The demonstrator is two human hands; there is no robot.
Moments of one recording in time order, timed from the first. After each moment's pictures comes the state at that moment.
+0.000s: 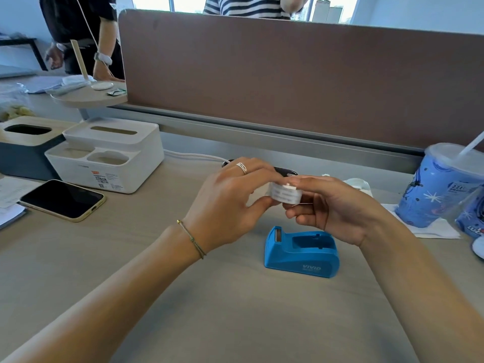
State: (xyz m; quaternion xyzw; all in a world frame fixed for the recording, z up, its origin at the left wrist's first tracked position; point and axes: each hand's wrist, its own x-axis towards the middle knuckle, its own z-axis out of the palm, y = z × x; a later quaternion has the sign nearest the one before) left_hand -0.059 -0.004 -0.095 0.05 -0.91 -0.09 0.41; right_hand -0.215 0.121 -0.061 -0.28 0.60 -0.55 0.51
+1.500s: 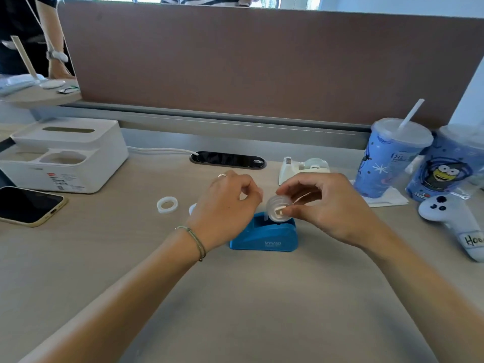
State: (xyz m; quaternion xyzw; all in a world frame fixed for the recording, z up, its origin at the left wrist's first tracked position) left_hand -0.096 0.051 -0.102 0.28 -0.89 -0.30 0.21; right_hand -0.244 0.191 -0.091 -0.53 0.75 -0.37 0.11
